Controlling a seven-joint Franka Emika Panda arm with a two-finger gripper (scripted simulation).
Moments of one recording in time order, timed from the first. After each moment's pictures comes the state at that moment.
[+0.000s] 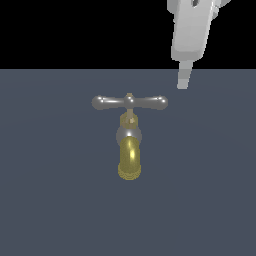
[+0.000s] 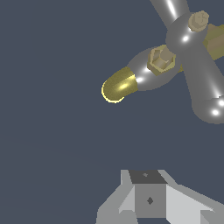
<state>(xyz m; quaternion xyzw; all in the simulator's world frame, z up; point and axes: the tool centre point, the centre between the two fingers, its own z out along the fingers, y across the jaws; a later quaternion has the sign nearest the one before) -0.142 -0.105 0.267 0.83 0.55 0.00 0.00</state>
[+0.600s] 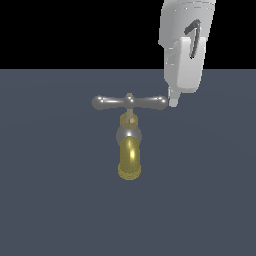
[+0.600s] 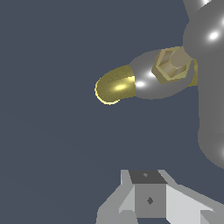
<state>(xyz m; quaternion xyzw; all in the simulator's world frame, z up) -0.106 -0.104 0.223 0.76 0.64 0.00 0.00</state>
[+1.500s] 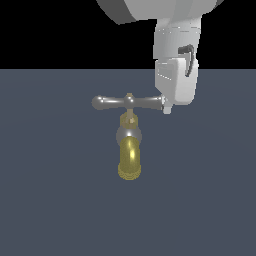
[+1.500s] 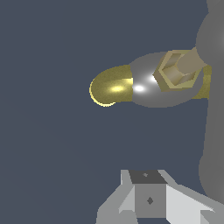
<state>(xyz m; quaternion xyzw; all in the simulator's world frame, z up) -0.085 -0.098 0.198 0.72 0.69 0.00 0.00</state>
